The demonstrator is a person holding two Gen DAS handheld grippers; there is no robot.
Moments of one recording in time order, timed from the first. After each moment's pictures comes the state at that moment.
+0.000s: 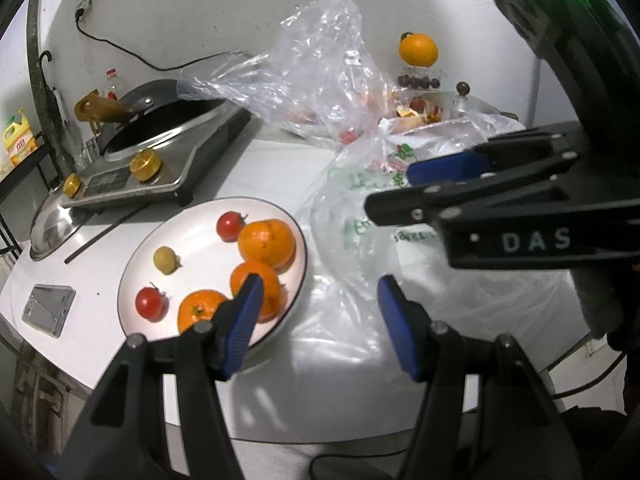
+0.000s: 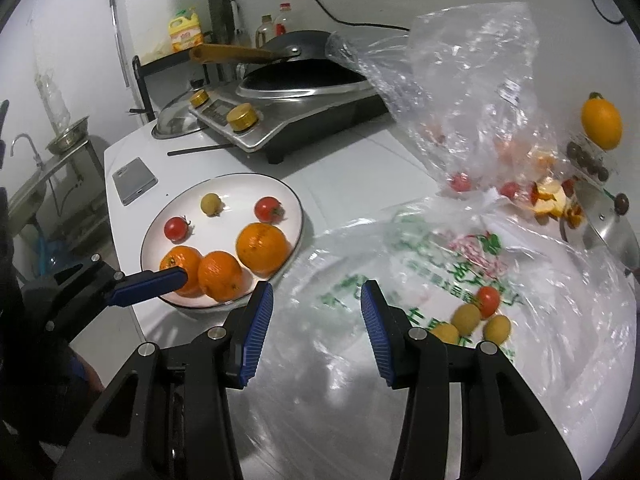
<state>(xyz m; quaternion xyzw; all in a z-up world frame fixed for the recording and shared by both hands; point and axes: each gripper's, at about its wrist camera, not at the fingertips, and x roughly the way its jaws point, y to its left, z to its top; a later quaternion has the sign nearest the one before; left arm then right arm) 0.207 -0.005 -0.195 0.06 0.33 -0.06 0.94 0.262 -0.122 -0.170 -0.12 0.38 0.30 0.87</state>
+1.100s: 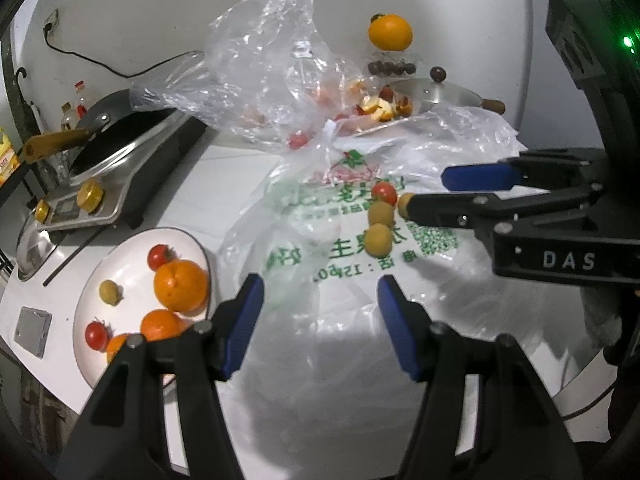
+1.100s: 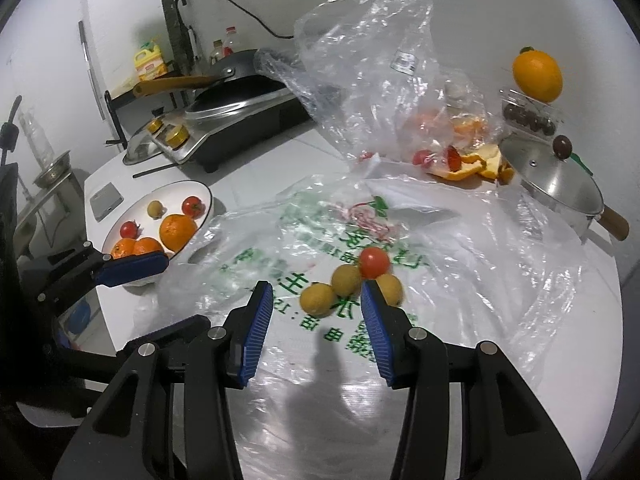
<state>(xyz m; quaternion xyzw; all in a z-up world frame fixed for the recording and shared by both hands) 0.246 -0.083 -0.191 0.08 0.37 -0.07 0.92 0.280 -0.229 -0.174 -0.07 0.37 0.27 0.89</state>
